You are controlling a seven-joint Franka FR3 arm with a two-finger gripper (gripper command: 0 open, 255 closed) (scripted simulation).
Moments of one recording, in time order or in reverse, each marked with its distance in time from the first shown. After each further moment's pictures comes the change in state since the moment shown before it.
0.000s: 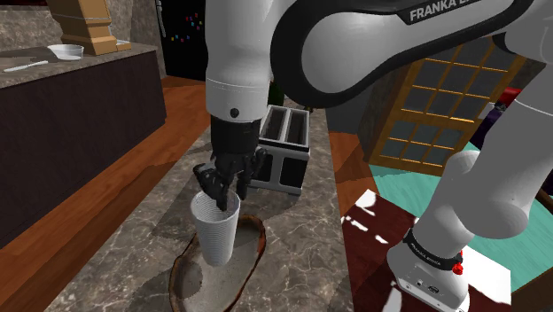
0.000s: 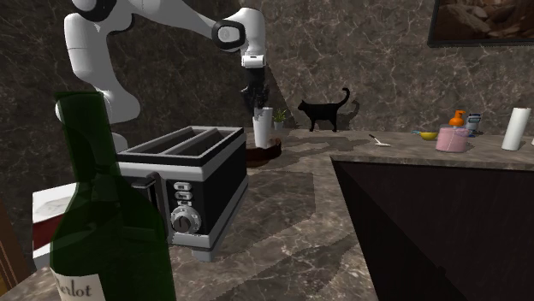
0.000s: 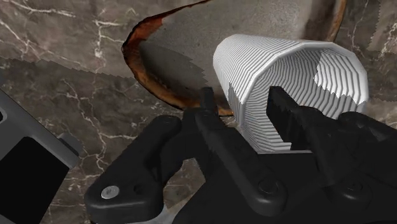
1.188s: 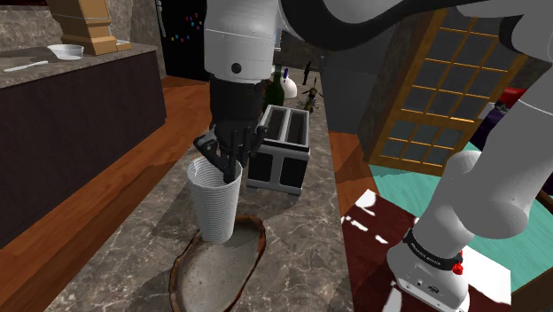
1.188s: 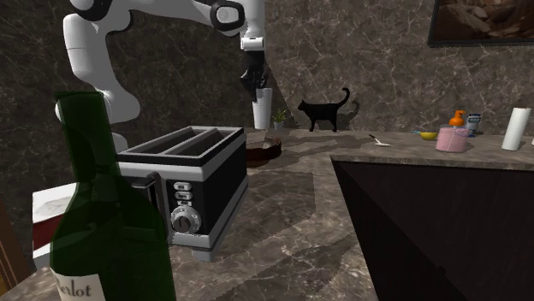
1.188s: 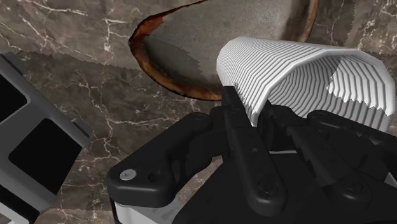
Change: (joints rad) arm -0.004 -0.028 -0.007 0.114 0.010 -0.139 0.001
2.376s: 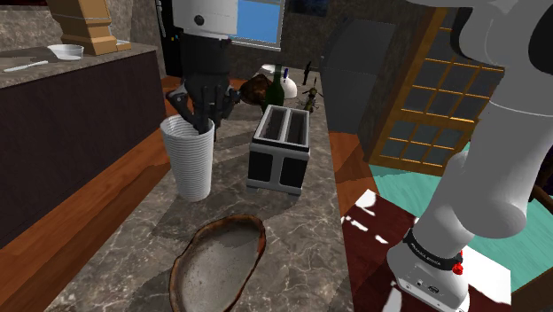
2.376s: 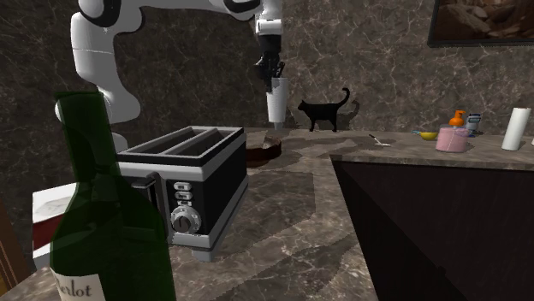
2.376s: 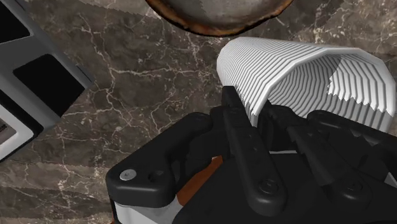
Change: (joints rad) arm -0.026 0.205 -0.034 0.315 -0.108 -0.141 -0.031
